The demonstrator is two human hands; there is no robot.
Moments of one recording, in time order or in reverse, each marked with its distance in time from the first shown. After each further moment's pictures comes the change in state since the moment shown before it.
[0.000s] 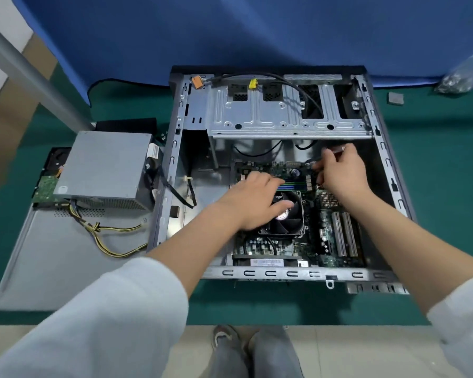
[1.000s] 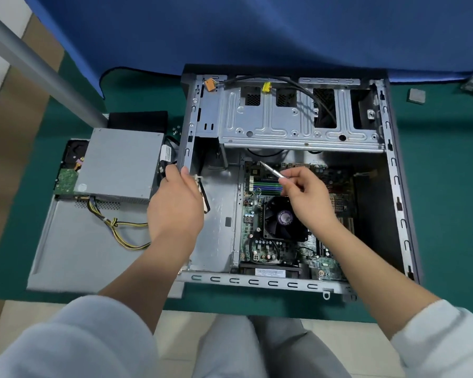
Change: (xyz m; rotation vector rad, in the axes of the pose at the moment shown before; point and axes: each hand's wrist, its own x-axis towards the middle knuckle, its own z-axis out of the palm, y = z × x) left_hand -0.075 -0.036 -0.031 -0.186 0.596 -0.923; right_hand -0.046 -0.017 0.032 0.083 -0.340 -0.071
